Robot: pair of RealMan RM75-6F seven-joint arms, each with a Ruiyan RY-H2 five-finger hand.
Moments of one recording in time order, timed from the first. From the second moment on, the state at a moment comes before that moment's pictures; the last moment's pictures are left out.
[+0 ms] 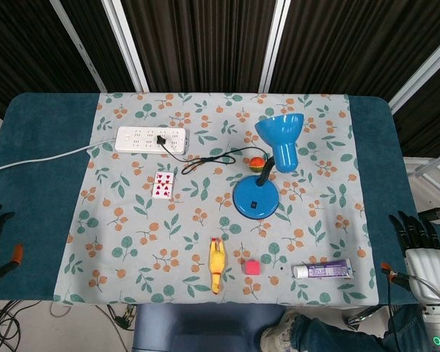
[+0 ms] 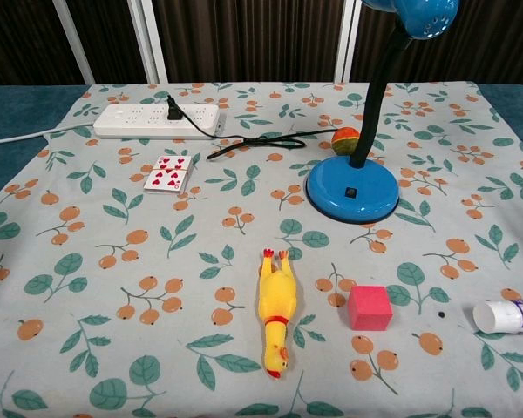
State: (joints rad) left arm -0.03 -1.15 -0.08 -1.75 1.33 1.51 0.20; right arm 0.06 -1.10 0.01 -1.65 -1.52 1.54 -0.12
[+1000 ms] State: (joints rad) left arm -0.03 -1.15 -0.09 -1.75 1.33 1.52 0.20; right arm 0.05 -1.11 0.03 -1.66 -1.53 1.53 -0.11
